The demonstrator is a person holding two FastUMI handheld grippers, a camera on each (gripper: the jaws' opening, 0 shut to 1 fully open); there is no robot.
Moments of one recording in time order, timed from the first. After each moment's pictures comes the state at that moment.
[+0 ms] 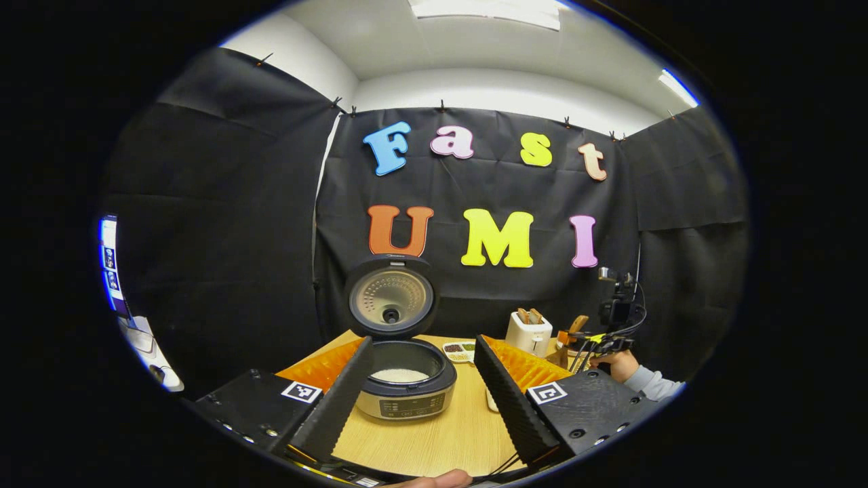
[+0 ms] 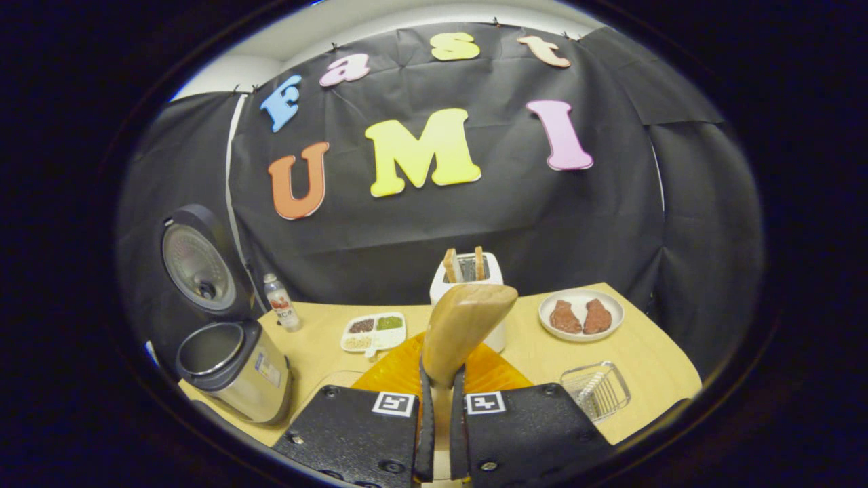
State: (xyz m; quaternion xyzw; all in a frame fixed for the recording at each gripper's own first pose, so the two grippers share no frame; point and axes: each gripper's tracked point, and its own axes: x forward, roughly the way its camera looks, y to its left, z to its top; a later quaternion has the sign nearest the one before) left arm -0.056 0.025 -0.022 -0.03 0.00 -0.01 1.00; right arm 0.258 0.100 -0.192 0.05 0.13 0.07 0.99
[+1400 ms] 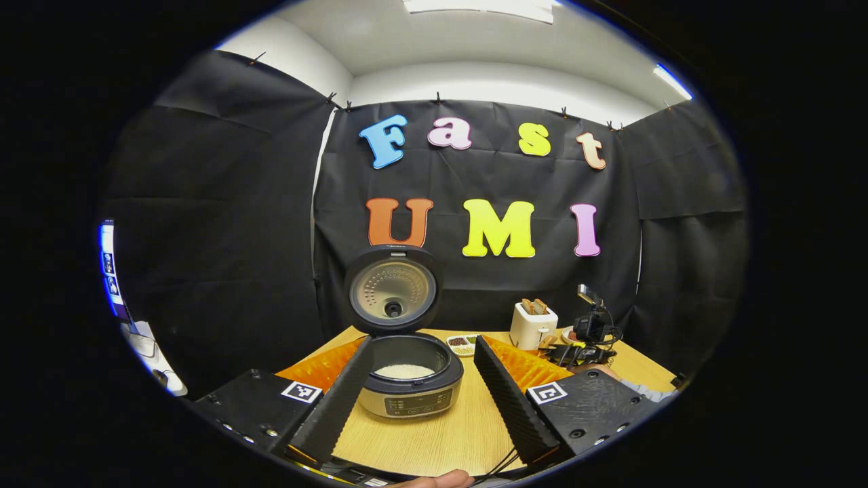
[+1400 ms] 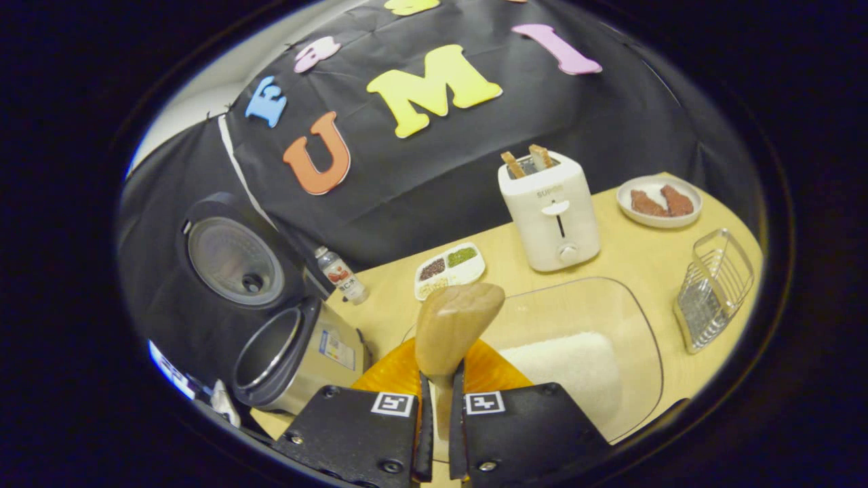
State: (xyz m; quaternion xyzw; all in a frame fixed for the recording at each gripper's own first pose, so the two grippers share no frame) left arm -0.046 0.026 -0.037 -0.02 0.02 -0.01 1.00; right arm 0.235 0.205 -0.257 0.24 0.25 0.19 0.92
